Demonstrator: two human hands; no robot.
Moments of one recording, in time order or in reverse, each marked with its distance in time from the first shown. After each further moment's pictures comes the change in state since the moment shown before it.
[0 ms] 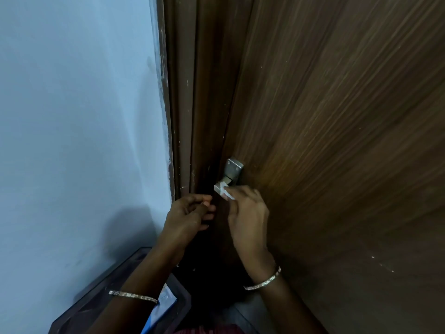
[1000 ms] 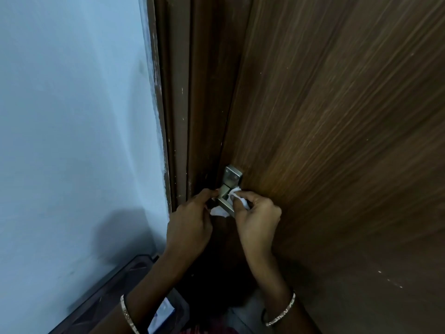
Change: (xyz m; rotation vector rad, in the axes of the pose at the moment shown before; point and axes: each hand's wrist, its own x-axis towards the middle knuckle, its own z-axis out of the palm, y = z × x) left_hand 0.009 0.006 0.012 0.793 0.134 0.618; right_hand 0.018 0.017 0.010 0.309 0.168 0.290
